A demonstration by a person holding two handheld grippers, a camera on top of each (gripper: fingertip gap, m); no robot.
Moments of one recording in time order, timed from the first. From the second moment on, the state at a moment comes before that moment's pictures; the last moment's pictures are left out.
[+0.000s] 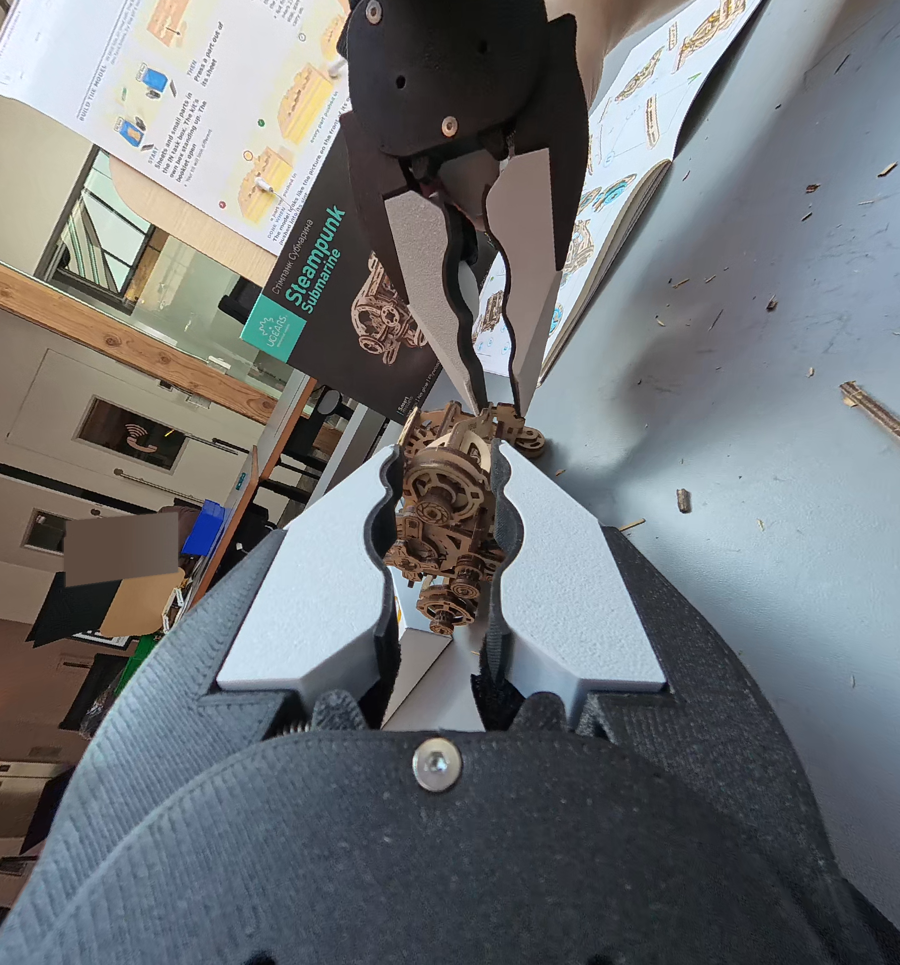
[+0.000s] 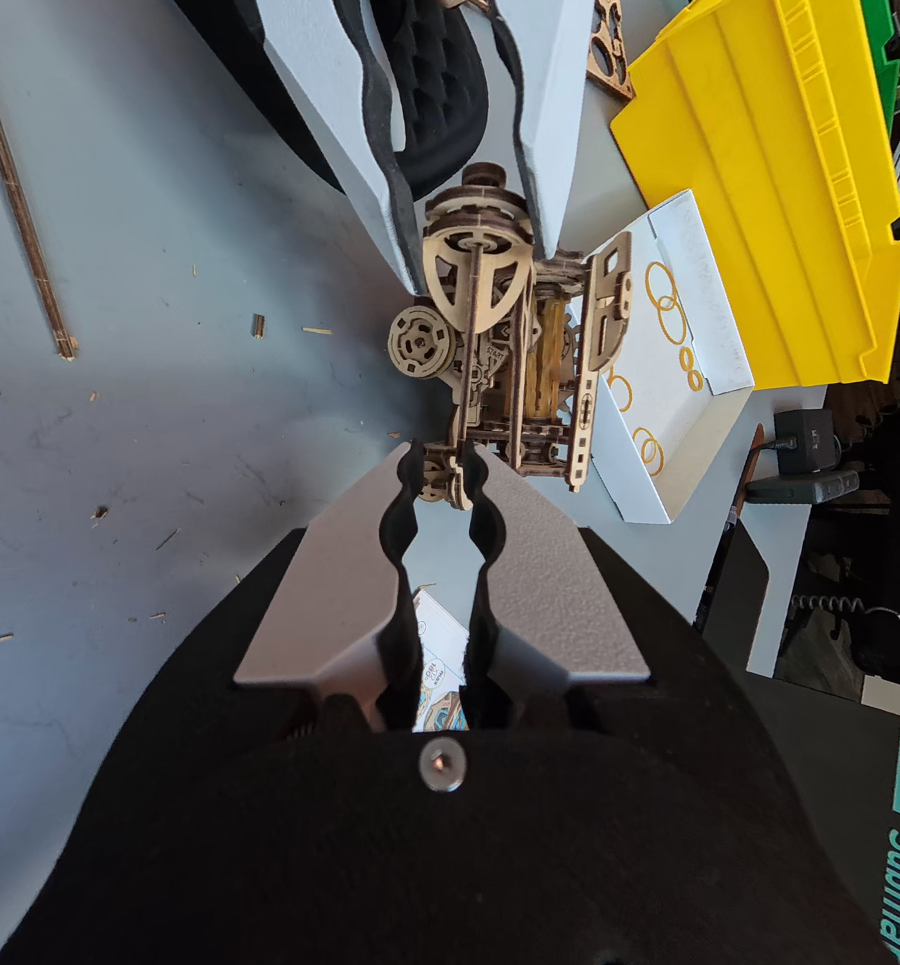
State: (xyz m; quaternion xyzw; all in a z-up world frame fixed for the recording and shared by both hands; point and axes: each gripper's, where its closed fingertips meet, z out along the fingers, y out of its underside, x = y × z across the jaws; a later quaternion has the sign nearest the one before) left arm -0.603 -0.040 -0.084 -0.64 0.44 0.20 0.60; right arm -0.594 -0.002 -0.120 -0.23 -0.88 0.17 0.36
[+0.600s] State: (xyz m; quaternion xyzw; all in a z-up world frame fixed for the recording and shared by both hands) left arm -0.599 -0.037 -0.082 -0.63 0.43 0.20 0.61; right arm -0.596 0.006 -0.114 -0.22 -0.87 0.17 0.42
